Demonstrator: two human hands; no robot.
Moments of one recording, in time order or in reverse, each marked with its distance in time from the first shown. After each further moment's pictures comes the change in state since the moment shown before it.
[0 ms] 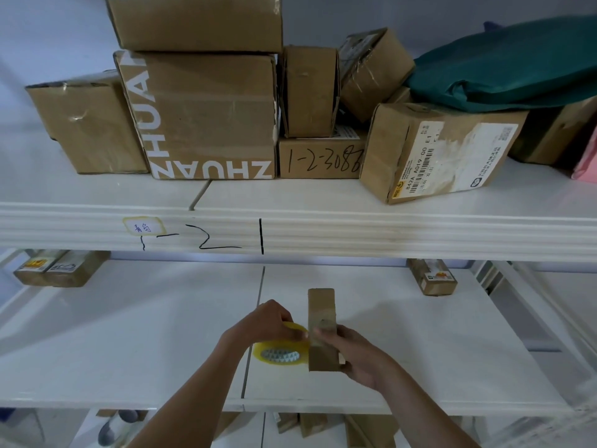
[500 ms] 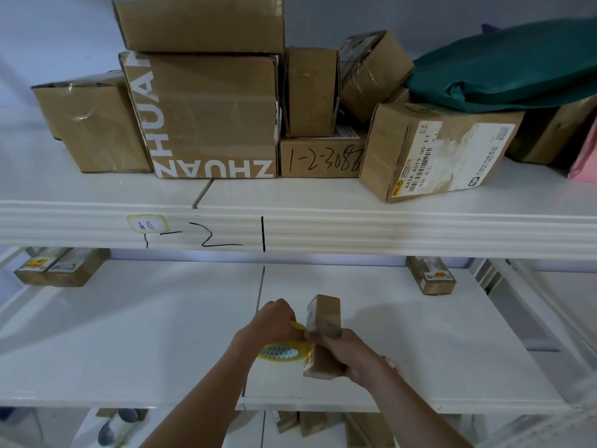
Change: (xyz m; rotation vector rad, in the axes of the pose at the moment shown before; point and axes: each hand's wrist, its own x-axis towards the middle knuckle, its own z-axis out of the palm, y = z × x) left_hand 0.005 0.010 0.011 0.137 0.101 -0.013; right_hand 0.011 0.006 0.013 -0.086 0.188 0.042
